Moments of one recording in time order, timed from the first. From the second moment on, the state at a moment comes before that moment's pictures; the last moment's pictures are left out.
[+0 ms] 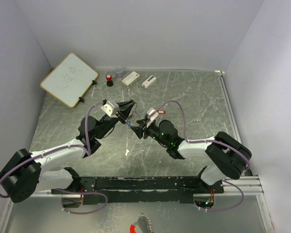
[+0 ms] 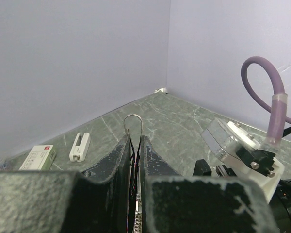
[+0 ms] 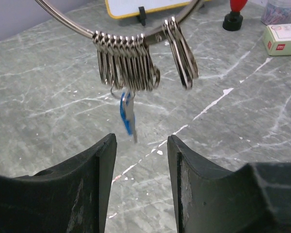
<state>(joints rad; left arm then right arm) -0.75 1.18 0.51 1.00 0.04 0.00 0.86 1.49 0.46 0.96 -0.05 0.08</state>
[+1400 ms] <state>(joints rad) -0.75 1.19 0.48 1.15 -0.09 0.00 0.92 1.57 0.59 0.96 0.02 0.07</state>
